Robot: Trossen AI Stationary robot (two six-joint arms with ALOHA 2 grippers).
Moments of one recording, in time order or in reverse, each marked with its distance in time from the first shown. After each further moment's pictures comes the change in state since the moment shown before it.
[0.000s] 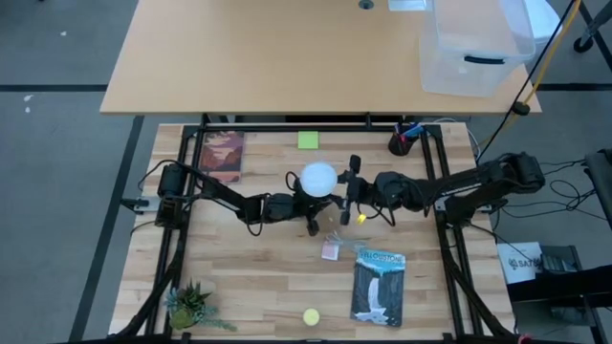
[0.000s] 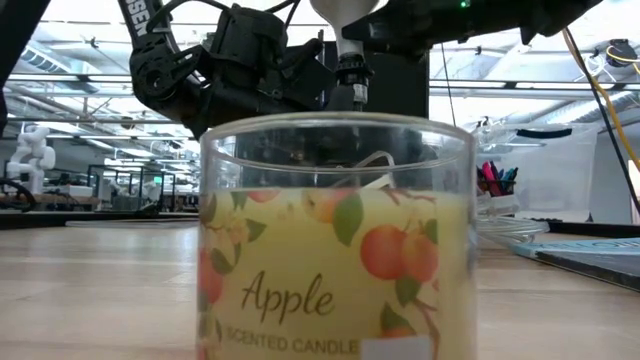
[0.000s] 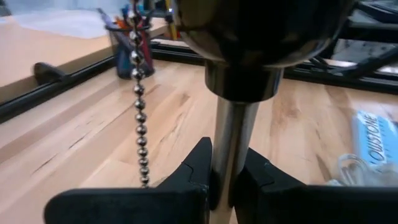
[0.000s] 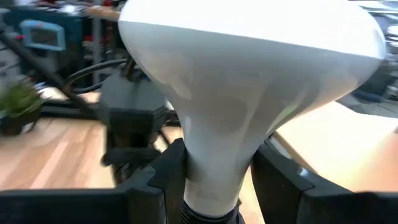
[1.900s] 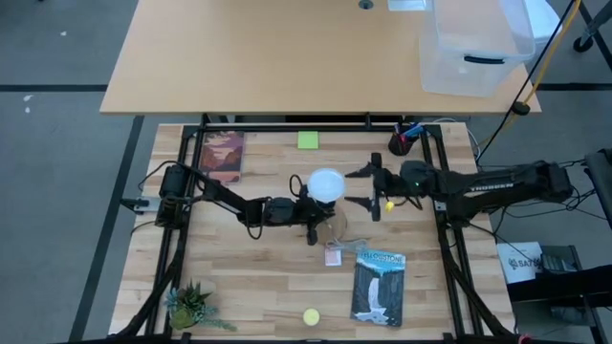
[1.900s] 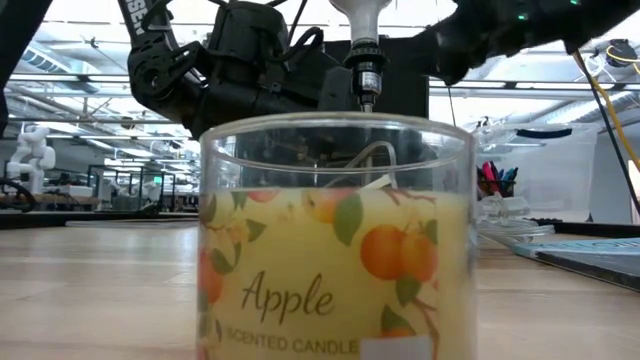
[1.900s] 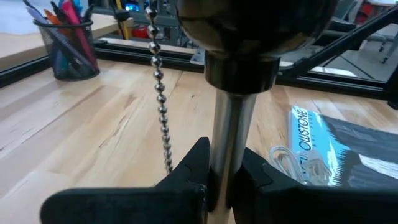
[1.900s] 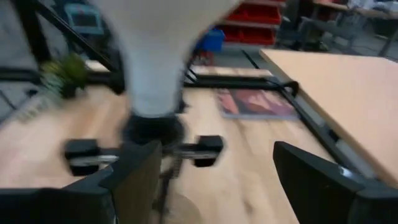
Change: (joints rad) left arm 0.006 0.003 0.003 0.031 0.124 -0.014; right arm -0.141 -0.356 -0.153 -0.333 -0.276 0.125
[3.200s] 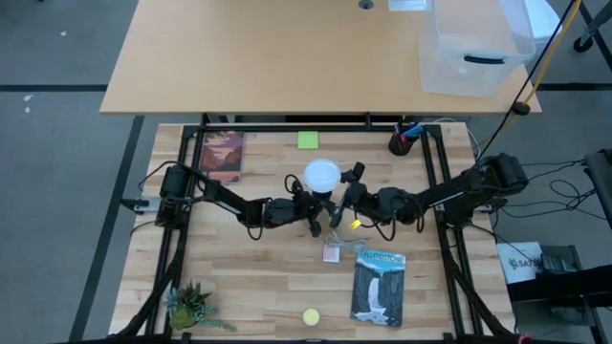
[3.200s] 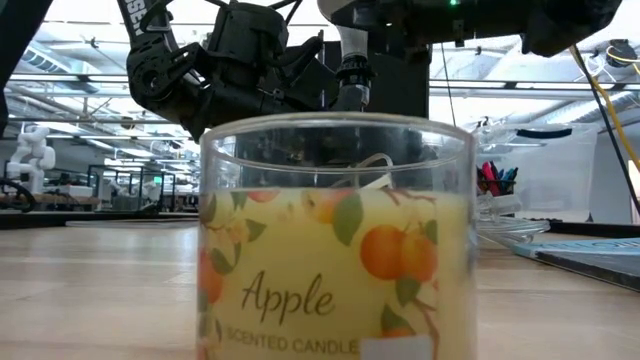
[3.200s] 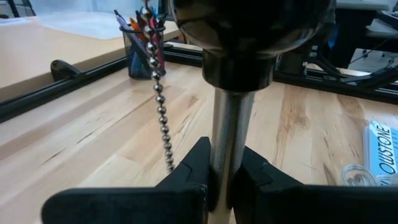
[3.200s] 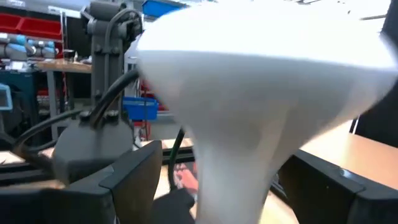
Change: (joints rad) left arm -0.006 0.001 -0.001 -0.008 -0.254 -0.012; right arm 0.241 0.518 0.120 0.758 0.571 -0.085
